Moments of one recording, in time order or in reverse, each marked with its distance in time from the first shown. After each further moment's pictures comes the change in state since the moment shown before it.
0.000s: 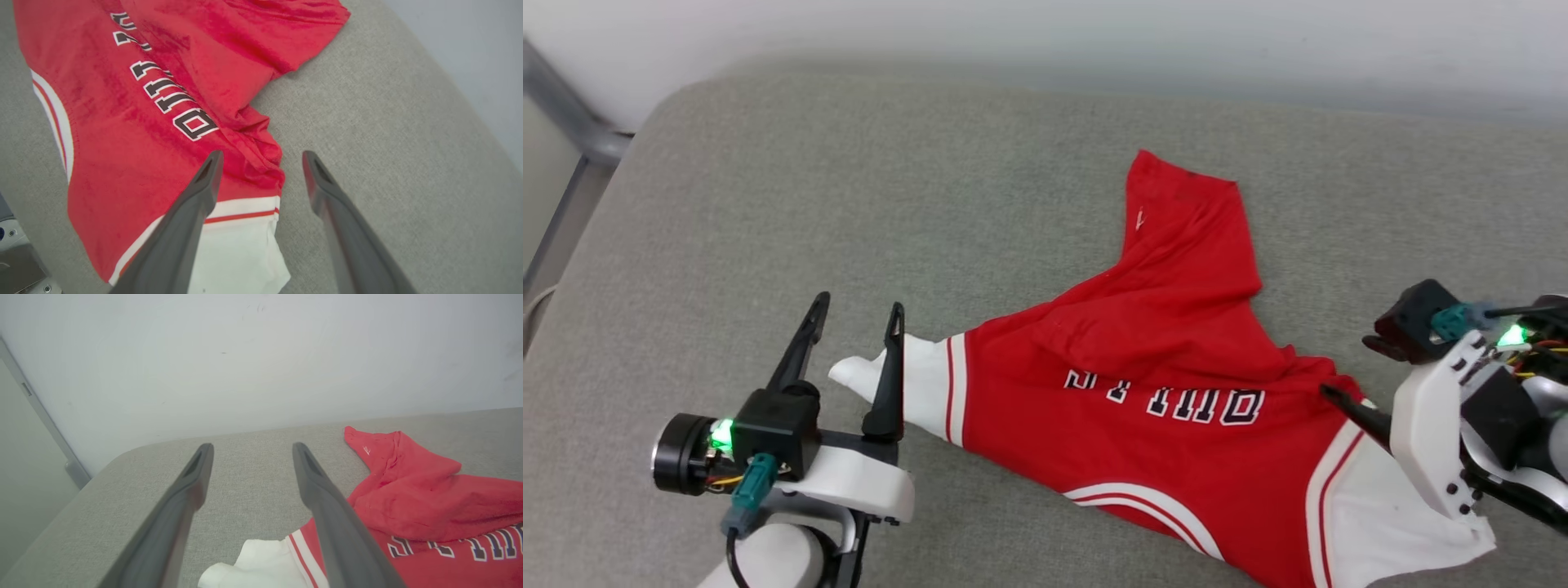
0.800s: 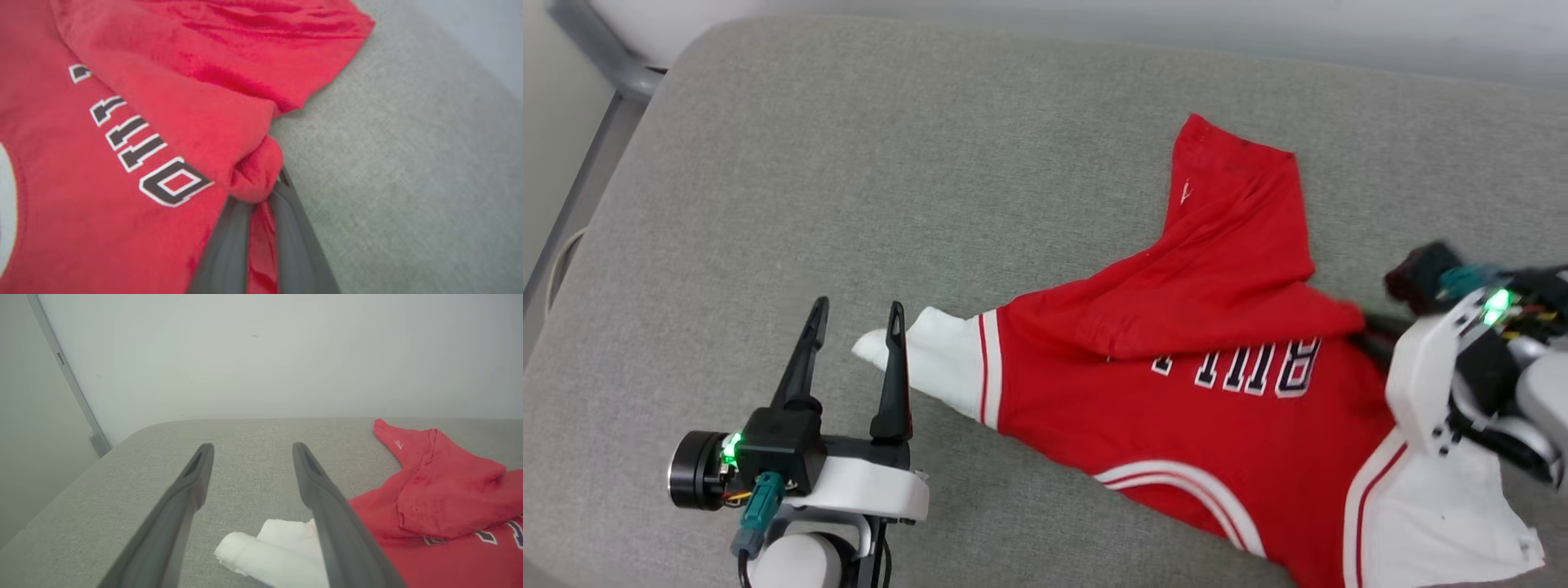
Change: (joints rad) left arm 0.134 -0.332 0.343 0.046 0.302 -0.247 0.000; right arm -0.250 0.049 0.309 0.390 0.135 0.000 -0.342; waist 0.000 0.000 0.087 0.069
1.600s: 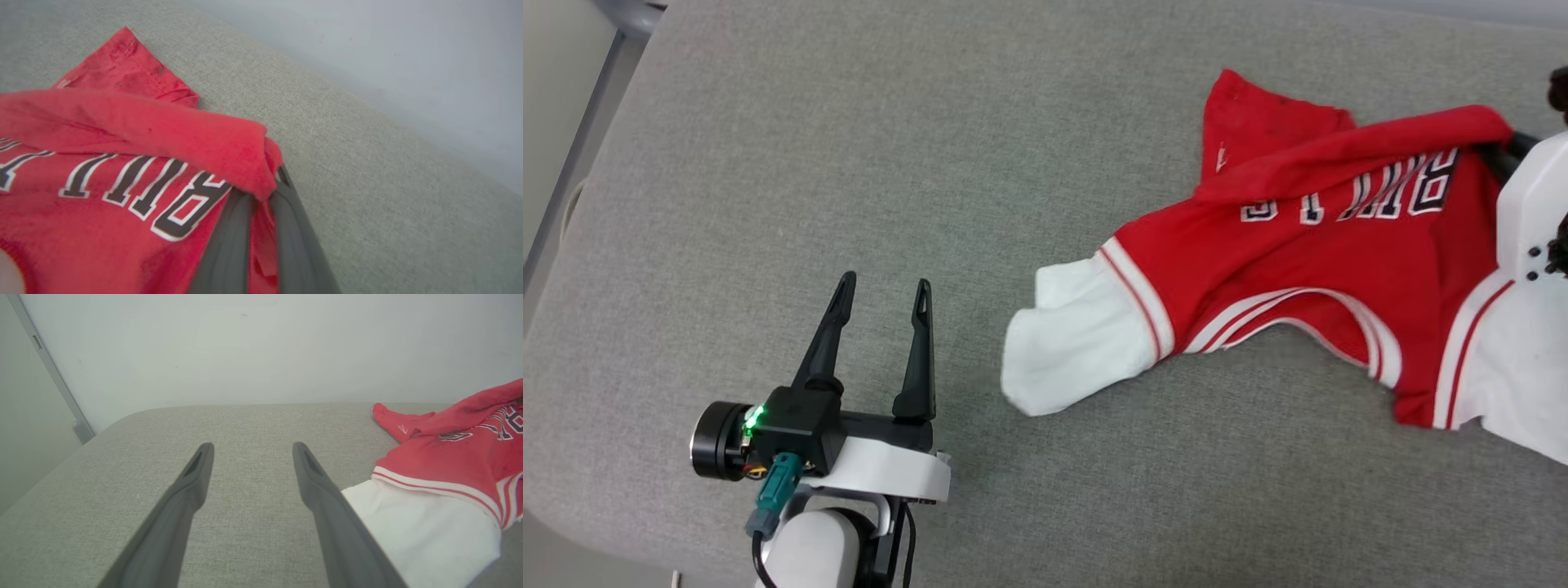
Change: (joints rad) left arm -0.022 -0.130 0.099 0.016 0.112 -0.149 0.000; right arm -0.227 0.095 -0.249 0.361 -0.077 0.000 -0.044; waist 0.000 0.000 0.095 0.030
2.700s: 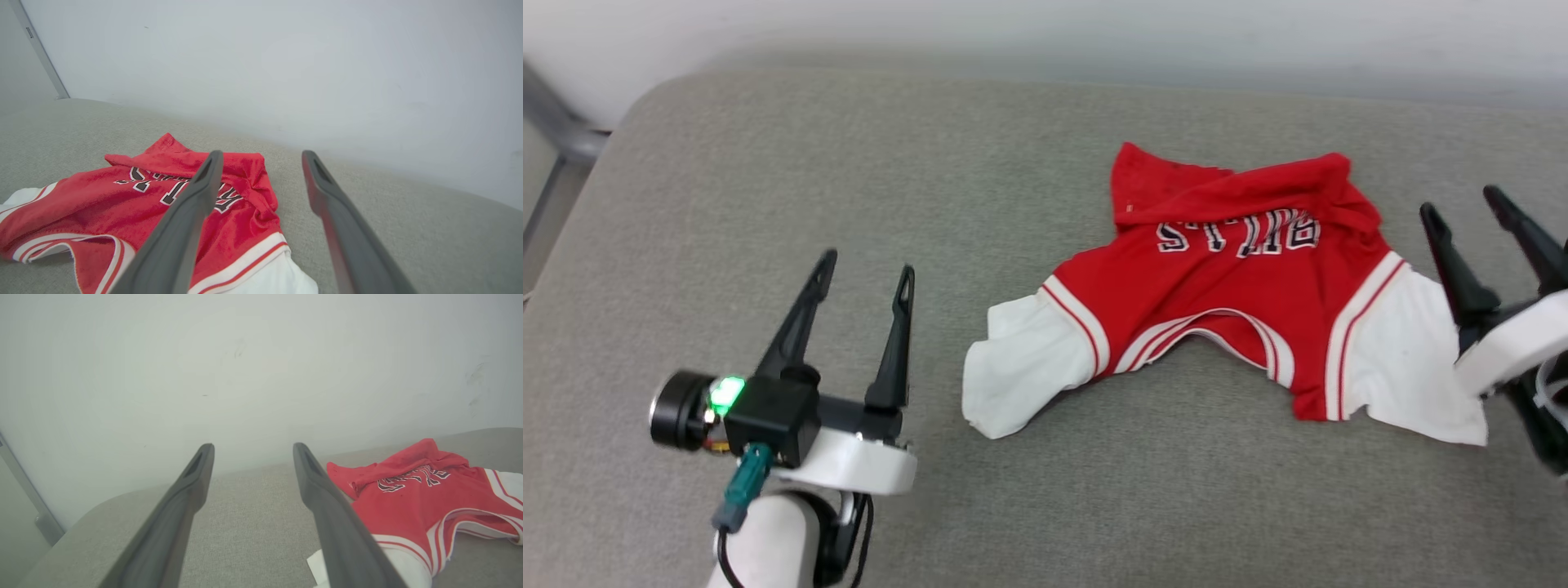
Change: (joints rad) left arm -0.013 0.043 0.053 -0.032 0.070 -0.113 0.000; right arm 0.393 0.087 -0.302 -0.158 -0.076 0.000 -0.448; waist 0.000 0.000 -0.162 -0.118
